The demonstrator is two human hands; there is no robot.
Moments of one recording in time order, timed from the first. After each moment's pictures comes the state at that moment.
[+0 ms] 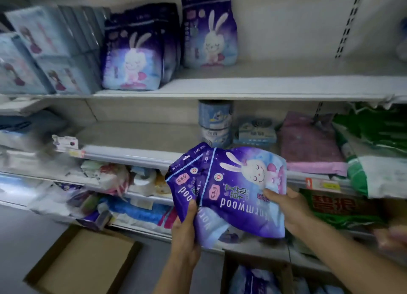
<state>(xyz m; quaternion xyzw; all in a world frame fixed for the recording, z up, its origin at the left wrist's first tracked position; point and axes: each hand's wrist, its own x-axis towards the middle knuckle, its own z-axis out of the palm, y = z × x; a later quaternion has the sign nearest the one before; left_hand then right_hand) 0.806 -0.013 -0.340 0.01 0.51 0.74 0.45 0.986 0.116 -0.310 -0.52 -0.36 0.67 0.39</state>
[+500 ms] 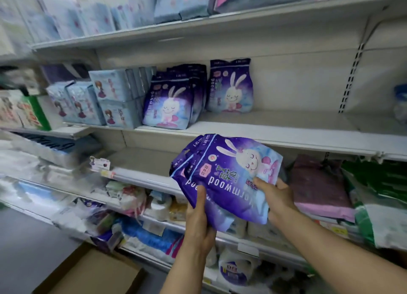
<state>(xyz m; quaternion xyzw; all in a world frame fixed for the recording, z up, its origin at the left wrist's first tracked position) 0.812 0.002 -0.220 0.09 0.35 0.83 0.42 0.928 0.110 -0.190 -0.42 -0.40 0.65 0.49</state>
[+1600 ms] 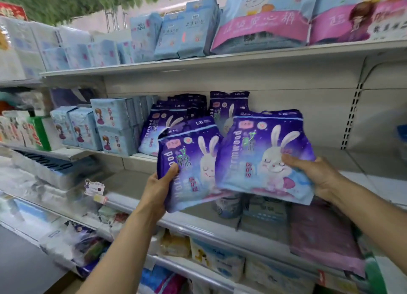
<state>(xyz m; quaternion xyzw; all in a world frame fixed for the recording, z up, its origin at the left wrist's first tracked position) 0.711 0.049 -0.108 0.21 0.52 0.77 0.30 0.991 0.237 -0.065 -0.35 -0.57 0.62 0.42</state>
